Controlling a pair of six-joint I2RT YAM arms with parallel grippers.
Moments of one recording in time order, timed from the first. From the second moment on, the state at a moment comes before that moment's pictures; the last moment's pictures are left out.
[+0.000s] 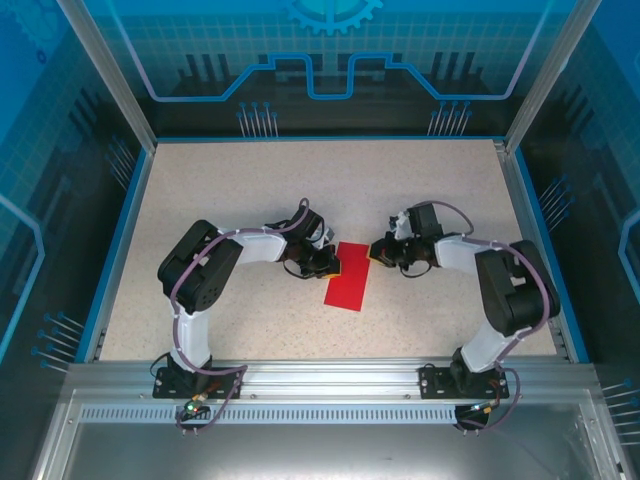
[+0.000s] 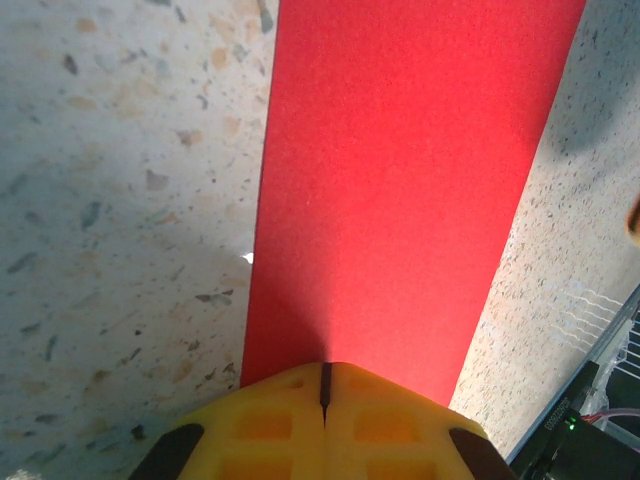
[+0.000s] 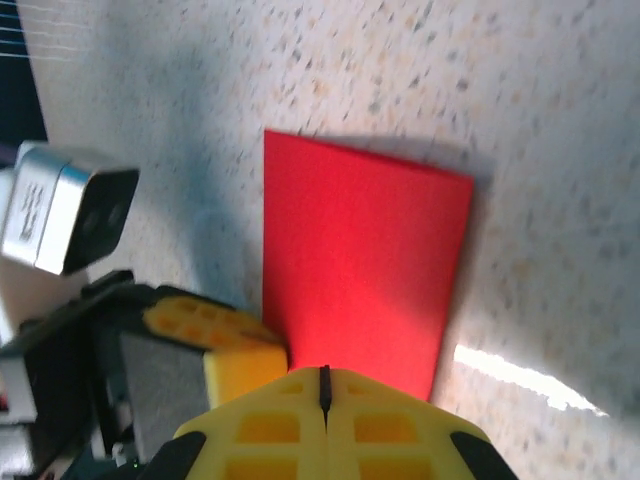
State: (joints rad) left arm -0.57 1.97 1.09 -0.22 0.58 -0.74; right arm 0.25 1.69 0.79 -0.09 -0.66 0.68
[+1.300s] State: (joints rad) left arm -0.57 1.86 1.08 -0.32 0.51 -0.75; right arm 0.33 1.62 0.73 -0.24 -0.57 0.60
